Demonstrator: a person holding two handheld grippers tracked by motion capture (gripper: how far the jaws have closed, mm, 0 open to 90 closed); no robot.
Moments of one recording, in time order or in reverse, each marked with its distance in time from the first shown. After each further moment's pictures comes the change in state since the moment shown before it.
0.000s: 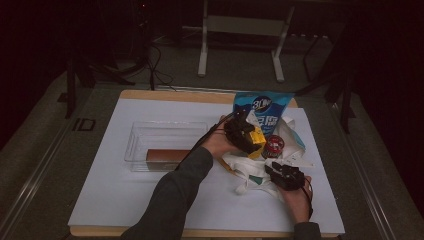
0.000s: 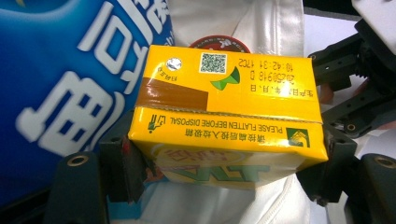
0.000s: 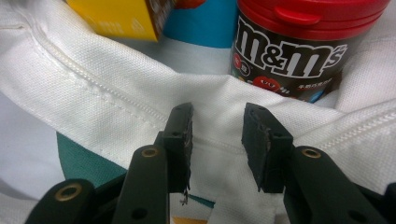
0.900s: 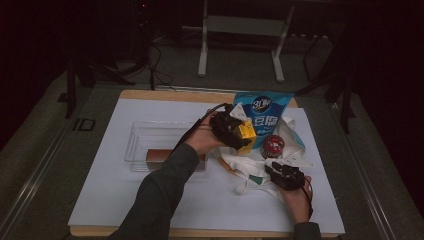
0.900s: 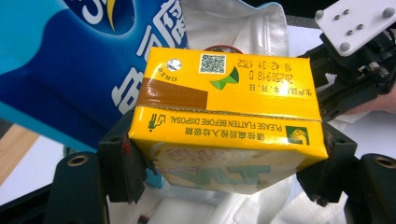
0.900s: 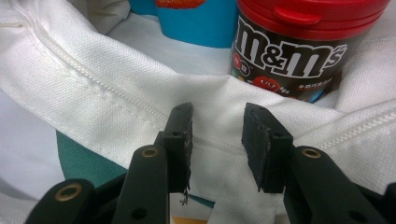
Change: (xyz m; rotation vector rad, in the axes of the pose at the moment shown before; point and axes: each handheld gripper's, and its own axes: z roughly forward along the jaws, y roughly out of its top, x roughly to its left) left arm 0.004 -0.007 -0.055 -0.043 0.015 0.020; right arm 0.000 0.000 0.000 -0.001 -0.001 0.000
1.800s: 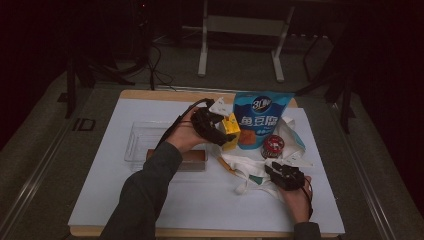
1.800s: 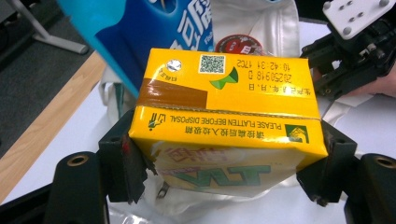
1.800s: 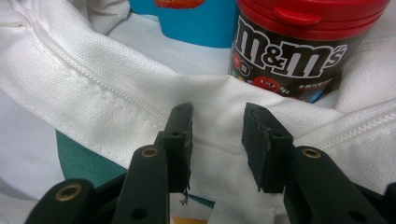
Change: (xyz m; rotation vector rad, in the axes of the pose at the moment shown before) left arm 0.014 -0.022 -0.041 -0.007 0.044 -0.029; right arm 0.000 0.000 0.000 0.000 -0.001 0.000
